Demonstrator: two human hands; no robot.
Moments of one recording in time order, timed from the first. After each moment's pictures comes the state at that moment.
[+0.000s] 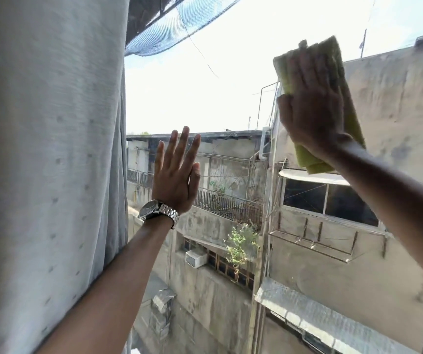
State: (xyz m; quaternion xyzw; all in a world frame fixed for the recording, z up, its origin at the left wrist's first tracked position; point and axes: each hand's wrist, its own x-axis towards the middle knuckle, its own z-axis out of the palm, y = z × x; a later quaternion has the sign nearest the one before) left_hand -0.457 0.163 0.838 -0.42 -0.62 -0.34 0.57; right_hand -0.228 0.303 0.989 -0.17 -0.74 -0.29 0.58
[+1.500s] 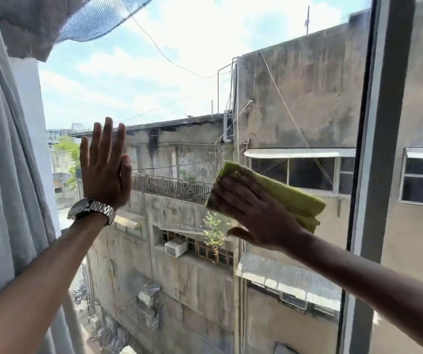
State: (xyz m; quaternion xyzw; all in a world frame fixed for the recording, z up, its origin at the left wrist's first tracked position) left_hand -0.441 0.162 0.836 -0.41 -0.61 -0.34 0.59; right_hand -0.164 0.376 0.781 -0.02 -0.81 -0.47 0.35
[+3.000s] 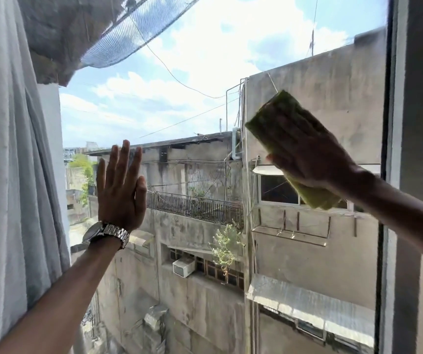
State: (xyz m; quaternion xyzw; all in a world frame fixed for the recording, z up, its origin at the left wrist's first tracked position) left_hand -0.449 0.164 0.836 -0.42 -0.60 -0.35 0.59; right_hand -0.131 0.414 0.929 -0.05 -0.74 -0.46 0.49
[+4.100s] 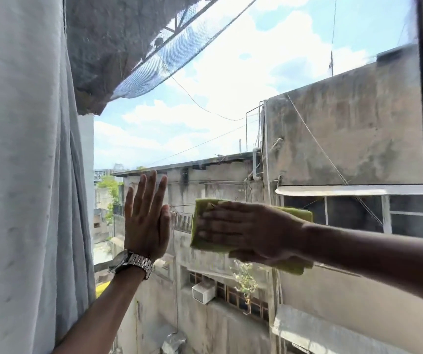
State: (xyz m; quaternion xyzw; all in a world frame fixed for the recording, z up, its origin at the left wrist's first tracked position) left_hand -0.454 0.164 0.836 -0.43 -0.60 -0.35 0.58; right_hand -0.229 0.331 0.879 0.17 -0.77 -0.56 0.27
